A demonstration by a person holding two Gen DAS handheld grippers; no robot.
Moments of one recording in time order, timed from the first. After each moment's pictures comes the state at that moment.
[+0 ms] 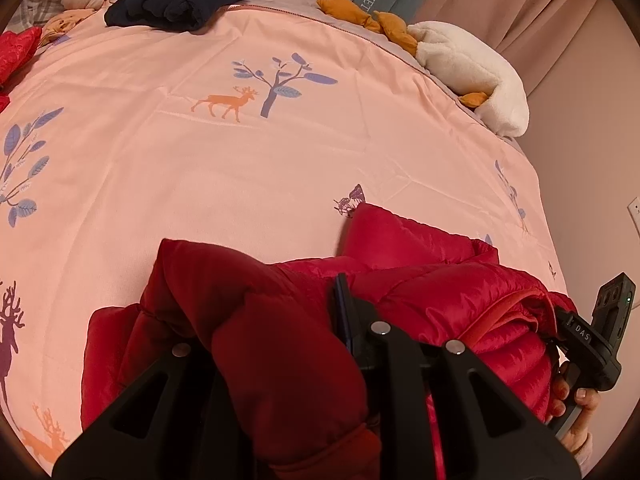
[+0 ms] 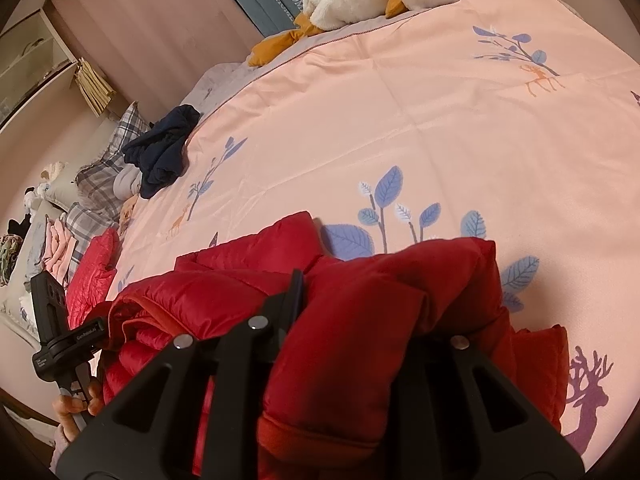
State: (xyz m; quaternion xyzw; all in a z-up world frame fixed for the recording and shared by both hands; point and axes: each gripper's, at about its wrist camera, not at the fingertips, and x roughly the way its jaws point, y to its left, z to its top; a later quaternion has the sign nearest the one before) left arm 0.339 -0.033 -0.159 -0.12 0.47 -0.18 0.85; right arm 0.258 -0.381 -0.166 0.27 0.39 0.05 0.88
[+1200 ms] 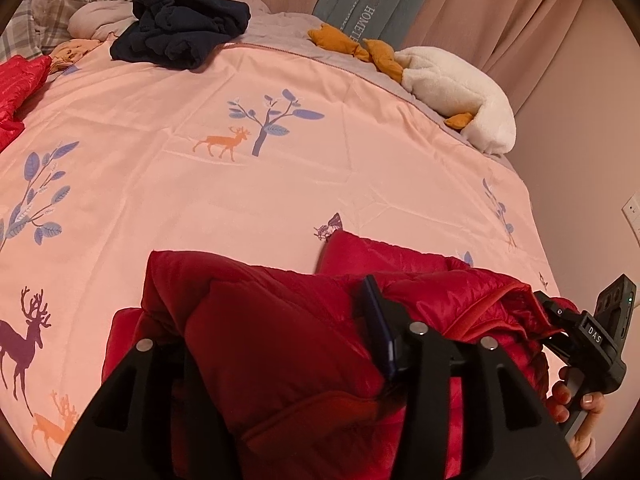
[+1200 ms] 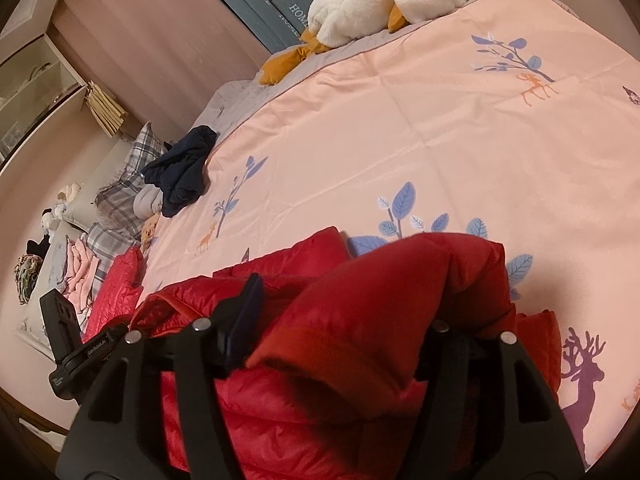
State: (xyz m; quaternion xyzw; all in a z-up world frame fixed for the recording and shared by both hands) left arm 0.314 -0.038 -0.118 -0.12 0.43 -0.17 0.88; right arm 0.236 -0.388 -0.134 0.31 0.36 0.06 0.88
